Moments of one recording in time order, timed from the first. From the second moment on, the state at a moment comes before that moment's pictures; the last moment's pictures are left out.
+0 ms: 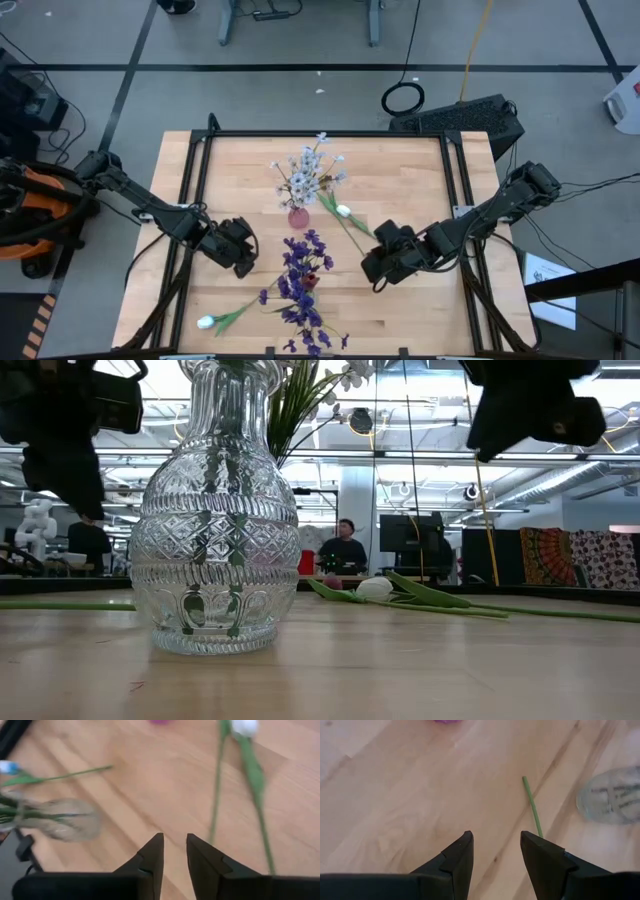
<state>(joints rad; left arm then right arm) -0.52 1.10 0.64 -0.58 -0.28 -1.13 0.50 1.46 1.09 -0.70 0.41 1.36</state>
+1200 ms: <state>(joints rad) -0.68 1.27 0.64 -0.36 -0.09 1.07 0.51 1.46 1.09 -0.69 0.48 1.63</state>
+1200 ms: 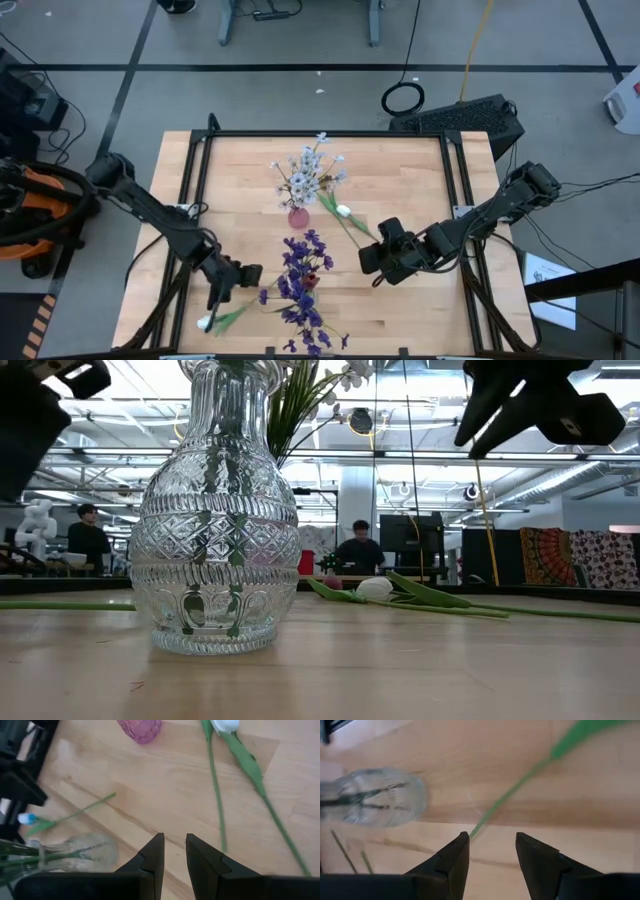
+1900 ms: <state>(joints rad) -0.76 1.47 0.64 -0.16 -0.23 1.37 0.51 1.46 1.09 -0.54 0.49 1.69</state>
